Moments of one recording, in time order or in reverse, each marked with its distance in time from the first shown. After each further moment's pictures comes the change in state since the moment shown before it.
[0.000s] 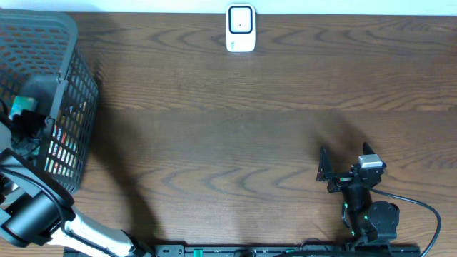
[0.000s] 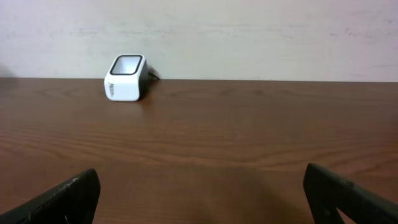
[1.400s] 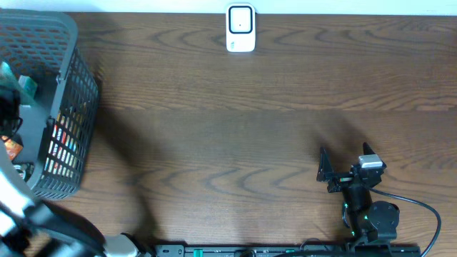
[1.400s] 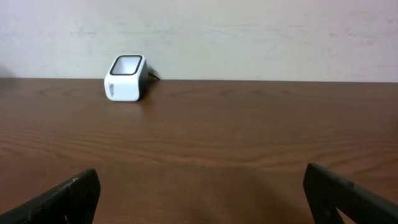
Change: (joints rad) left arm 0.000 -0.330 -0.008 0.135 0.335 -0.212; right arm 0.000 0.000 0.000 0.000 0.000 0.000
